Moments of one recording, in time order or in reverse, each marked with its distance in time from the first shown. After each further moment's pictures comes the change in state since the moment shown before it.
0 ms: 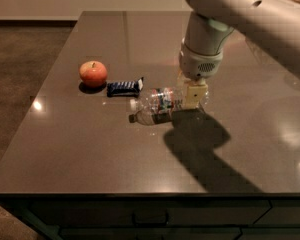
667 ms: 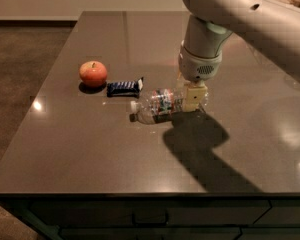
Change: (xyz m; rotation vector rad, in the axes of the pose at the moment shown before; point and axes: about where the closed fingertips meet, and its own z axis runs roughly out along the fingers) arm 0.001 0.001 0.008 -0.006 0.010 0.000
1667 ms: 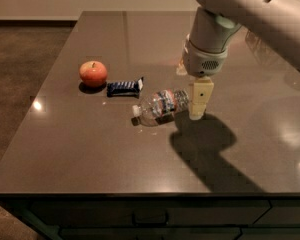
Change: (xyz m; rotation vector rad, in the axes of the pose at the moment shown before) arm 0.003 -0.002 -0.014 0.026 -0.038 0.027
